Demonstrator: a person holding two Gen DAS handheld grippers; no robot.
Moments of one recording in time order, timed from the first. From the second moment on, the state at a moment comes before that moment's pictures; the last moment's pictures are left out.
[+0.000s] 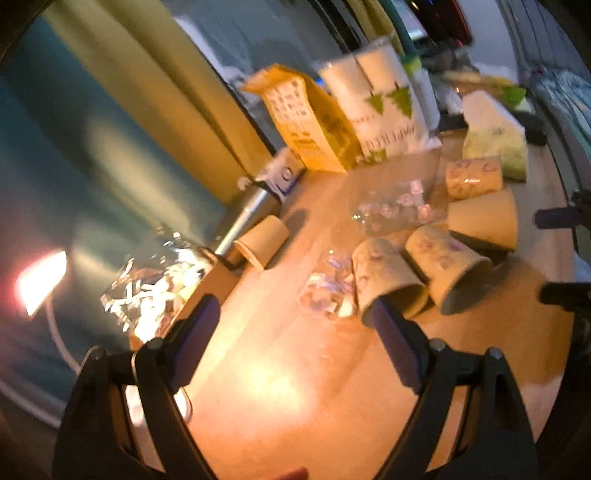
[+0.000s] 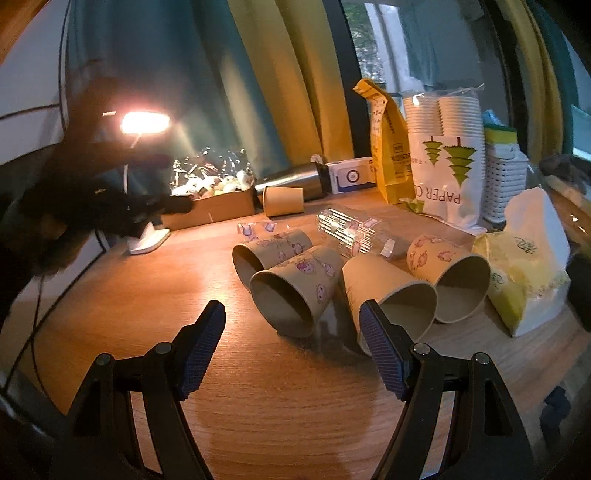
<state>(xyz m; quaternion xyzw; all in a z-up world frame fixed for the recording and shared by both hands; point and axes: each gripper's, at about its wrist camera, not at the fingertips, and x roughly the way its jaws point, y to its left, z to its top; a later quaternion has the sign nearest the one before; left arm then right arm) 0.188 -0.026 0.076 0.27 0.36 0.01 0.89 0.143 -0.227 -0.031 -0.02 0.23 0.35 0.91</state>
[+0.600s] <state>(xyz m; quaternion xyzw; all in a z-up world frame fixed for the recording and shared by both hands) 0.405 0.011 0.009 0.38 0.49 -0.08 0.78 0.216 -0.260 0.004 0.05 0.24 0.33 0.91</state>
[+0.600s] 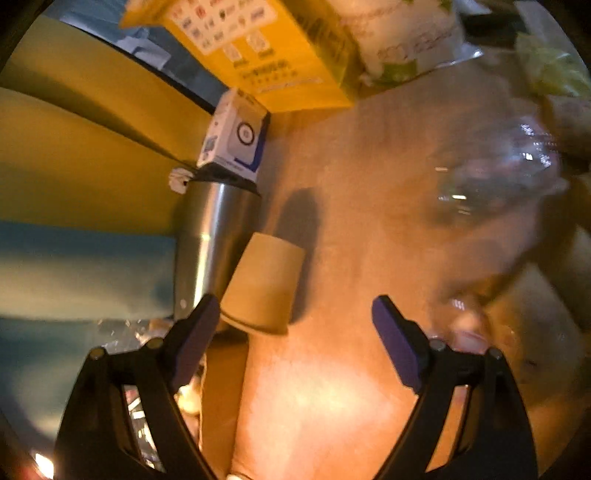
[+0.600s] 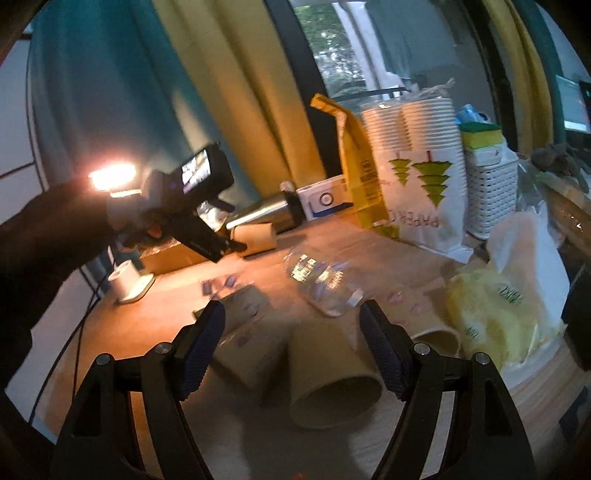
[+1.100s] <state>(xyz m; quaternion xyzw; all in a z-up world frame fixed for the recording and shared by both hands) 0.456 0.046 -0.045 0.37 0.54 -0.08 0.75 0.236 -0.258 -0.001 0.05 0.25 0.31 0.91</state>
